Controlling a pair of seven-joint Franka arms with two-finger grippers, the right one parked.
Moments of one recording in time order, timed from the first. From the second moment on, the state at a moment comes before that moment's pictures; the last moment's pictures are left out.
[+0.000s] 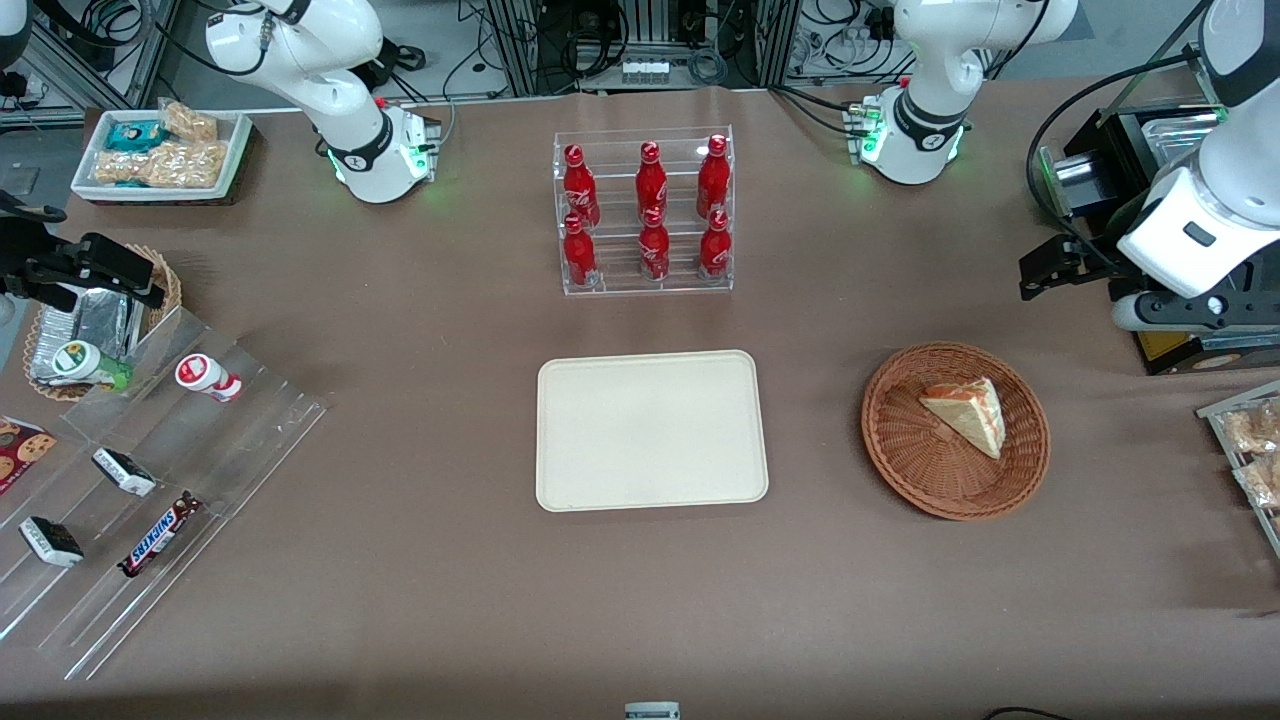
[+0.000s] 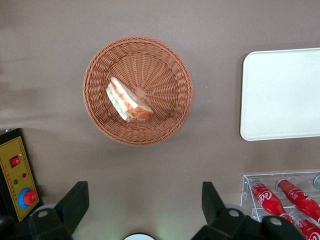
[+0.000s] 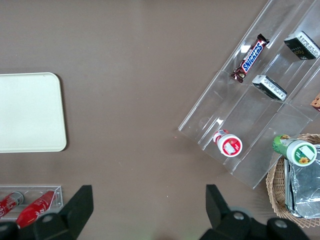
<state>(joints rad) -0.06 0.04 -0.06 -1.55 -0.03 1.49 -0.10</state>
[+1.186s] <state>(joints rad) -0.03 0.25 -0.02 -1.92 -0.02 2.01 -0.11</state>
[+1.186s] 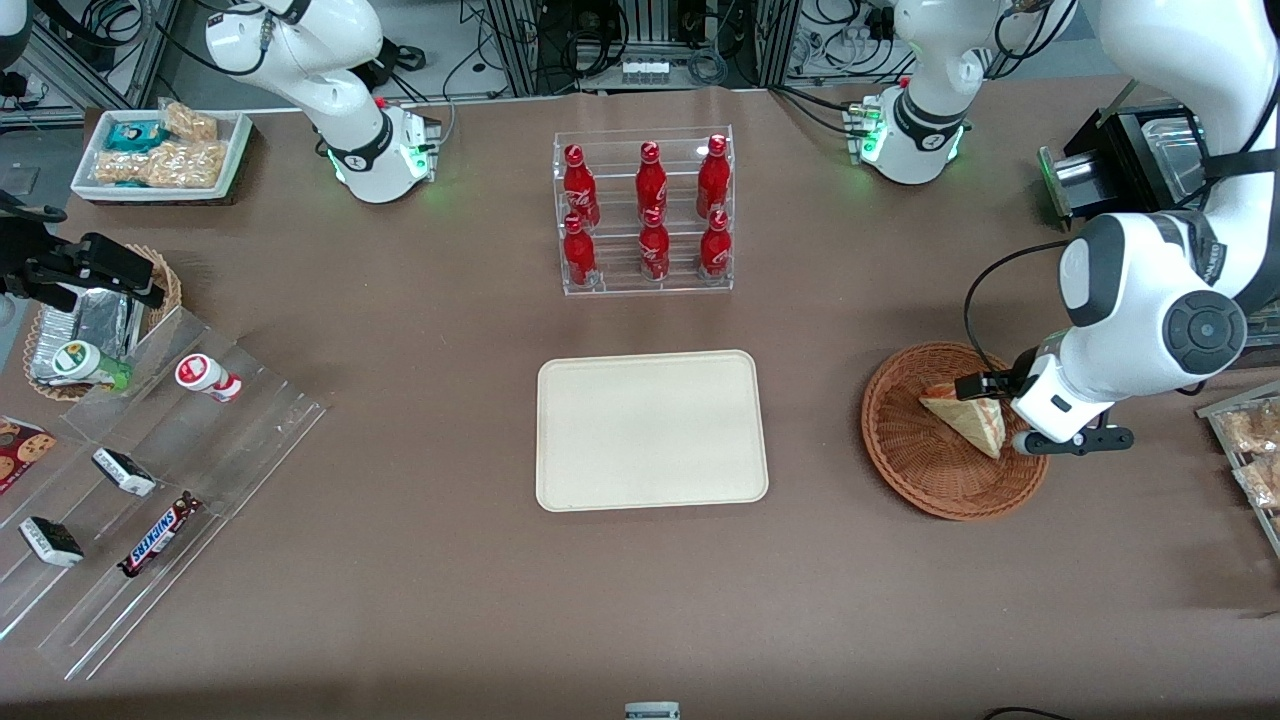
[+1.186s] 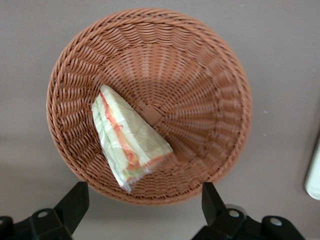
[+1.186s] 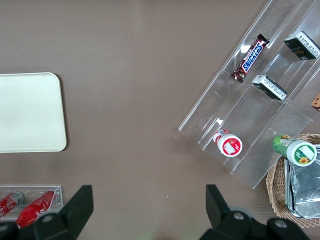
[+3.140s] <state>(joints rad) -0.09 0.24 -0.08 -1.95 -0.05 2.13 -1.14</state>
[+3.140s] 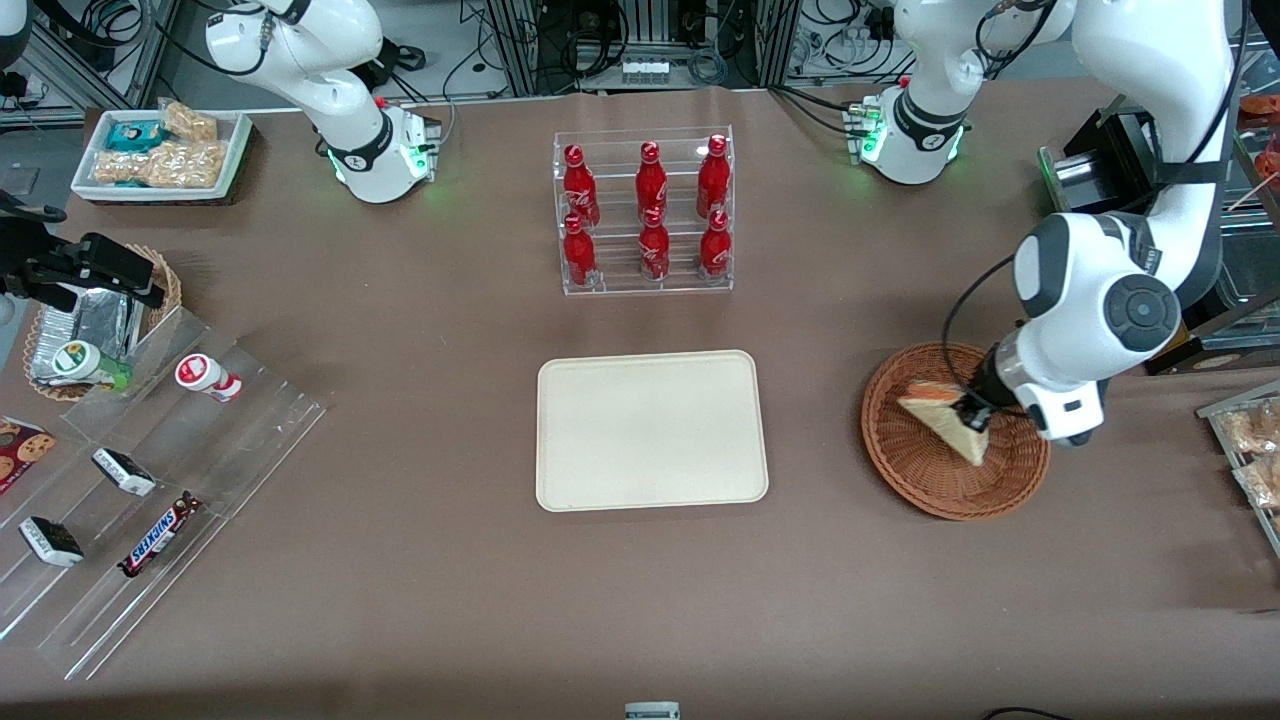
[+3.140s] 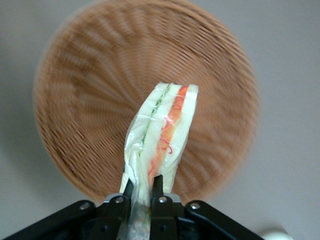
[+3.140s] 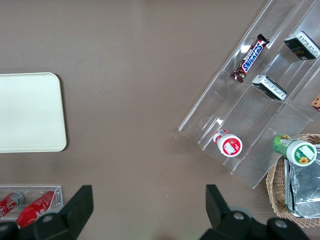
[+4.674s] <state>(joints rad) -0.65 0.61 -0.13 -1.66 0.00 2.33 -1.04</state>
